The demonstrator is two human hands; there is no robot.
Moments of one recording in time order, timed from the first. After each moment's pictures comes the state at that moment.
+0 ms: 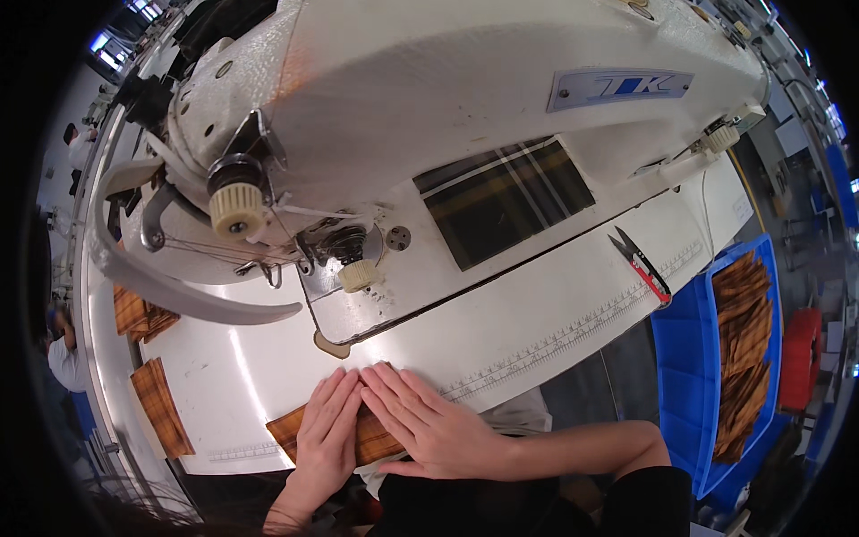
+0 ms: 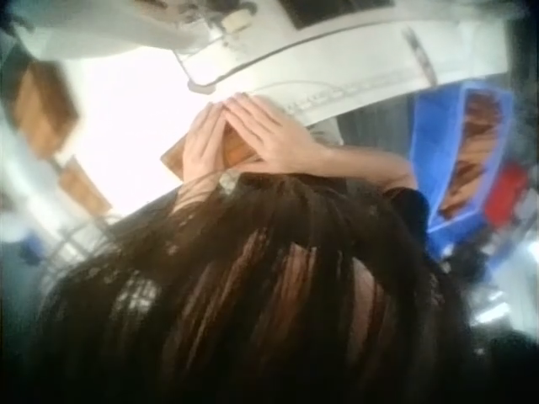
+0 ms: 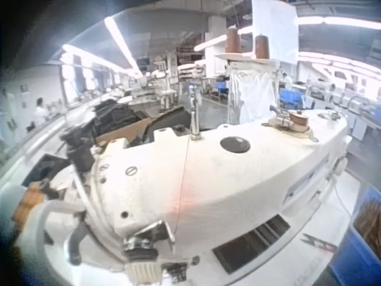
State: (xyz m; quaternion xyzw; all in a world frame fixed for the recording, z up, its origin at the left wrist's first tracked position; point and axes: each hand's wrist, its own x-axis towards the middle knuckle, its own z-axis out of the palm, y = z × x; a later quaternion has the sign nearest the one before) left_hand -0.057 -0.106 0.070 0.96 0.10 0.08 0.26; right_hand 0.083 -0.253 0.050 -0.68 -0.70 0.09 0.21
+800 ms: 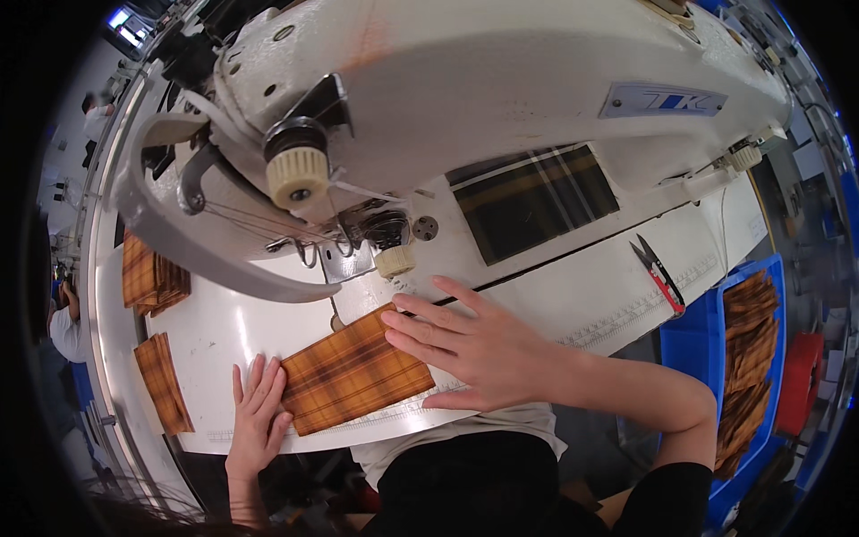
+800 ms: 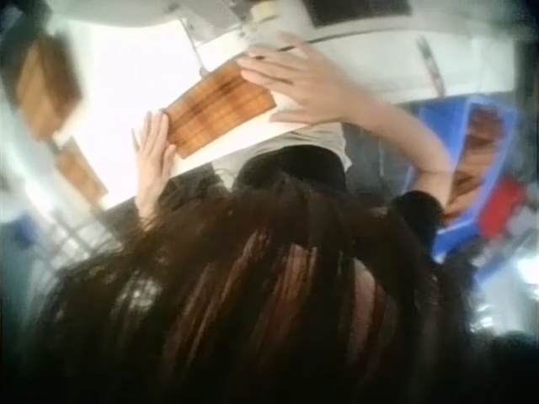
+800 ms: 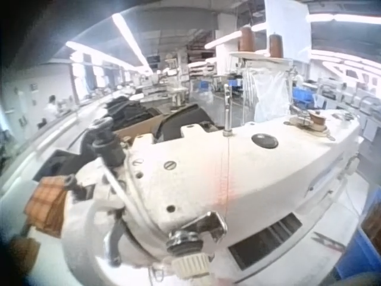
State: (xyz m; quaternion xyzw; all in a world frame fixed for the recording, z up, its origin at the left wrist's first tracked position) left_hand -0.142 -0.037 0.088 0.95 0.22 -0.09 0.19; right_hand 0.174 -0.230 0.062 -0.59 -0.78 0.11 0.16
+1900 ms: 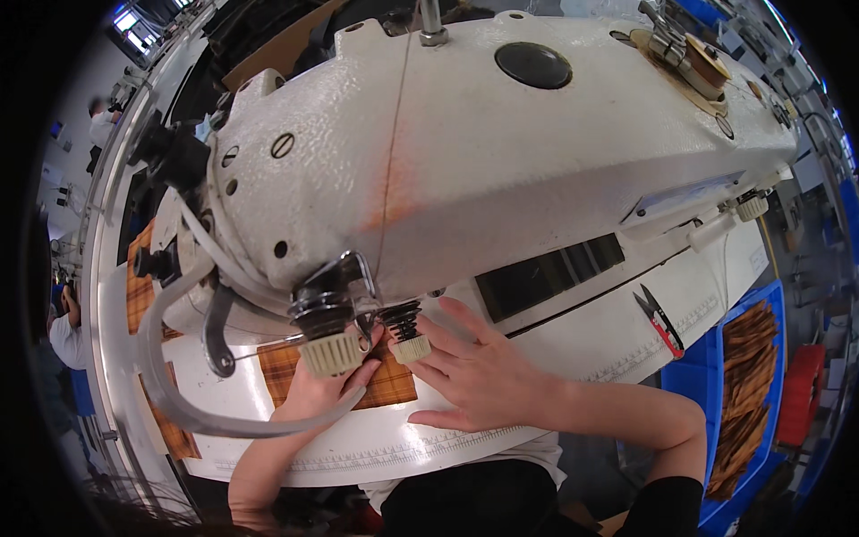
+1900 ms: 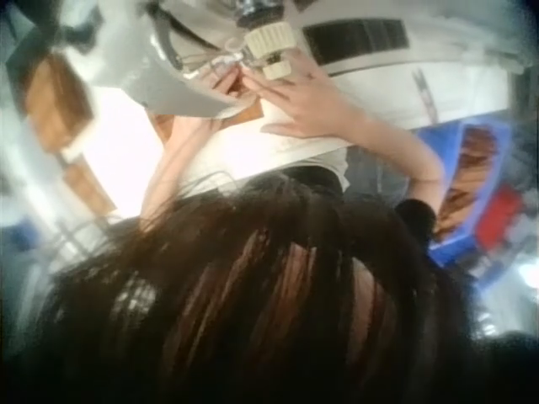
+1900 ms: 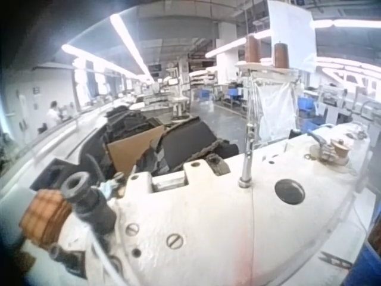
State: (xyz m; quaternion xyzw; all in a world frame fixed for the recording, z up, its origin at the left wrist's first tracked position) left_hand 0.008 -0.027 0.045 0.96 0.03 0.16 0.21; right_hand 0.185 -0.206 0.051 -0.61 -0.77 0.02 0.19
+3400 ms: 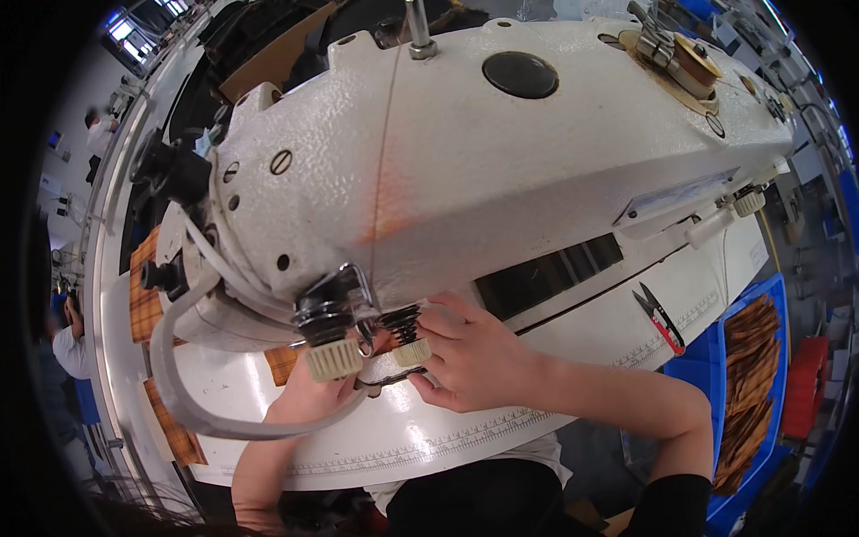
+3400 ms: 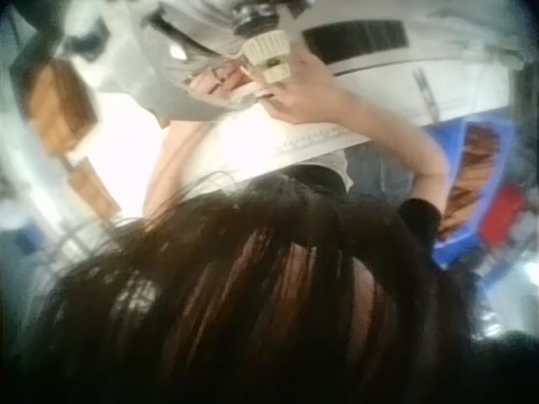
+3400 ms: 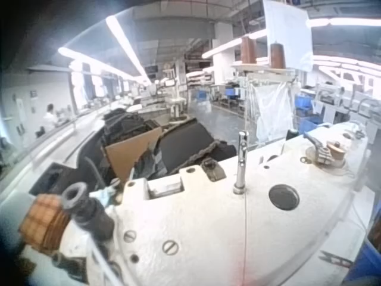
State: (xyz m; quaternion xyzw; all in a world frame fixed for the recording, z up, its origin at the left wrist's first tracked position) left_hand 0.005 -0.009 0.046 0.97 -0.01 0.06 0.22; right_hand 0.196 -0.187 0.049 -0.59 -0.76 -0.09 0.24
